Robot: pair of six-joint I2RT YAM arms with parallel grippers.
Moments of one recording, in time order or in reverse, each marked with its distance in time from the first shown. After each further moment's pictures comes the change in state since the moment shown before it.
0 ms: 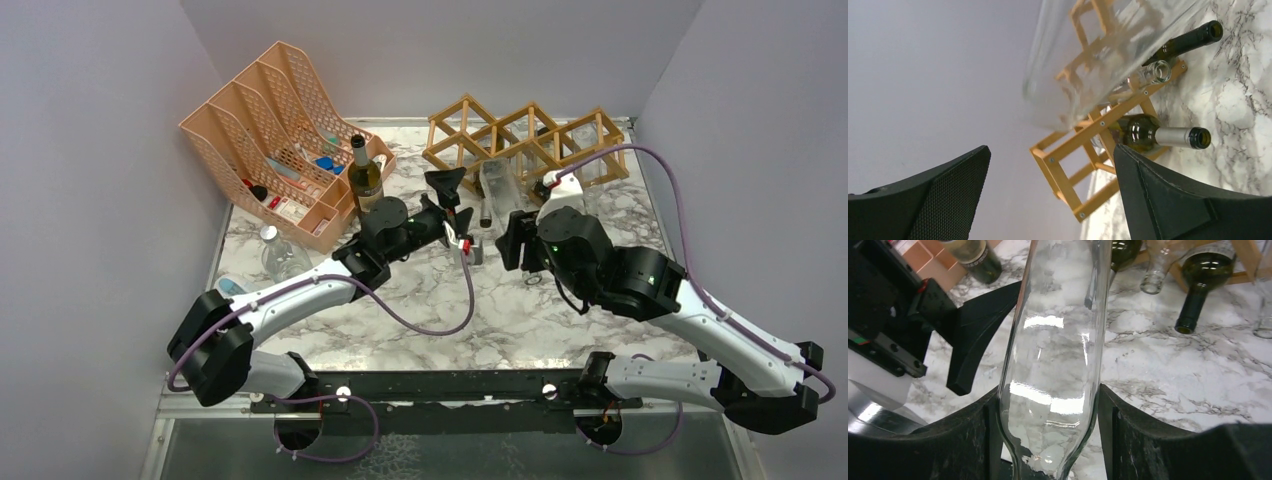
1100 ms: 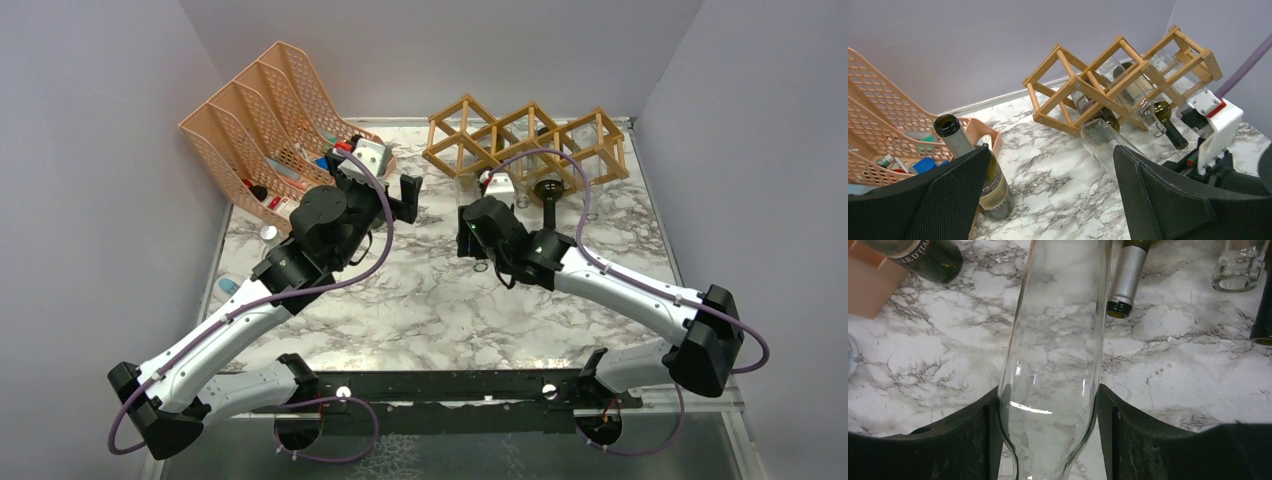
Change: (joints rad) left arm 0.027 -0.353 0.203 -0.547 -0.622 -1.204; right arm -0.127 0.344 -0.188 0.385 -0.033 0.045
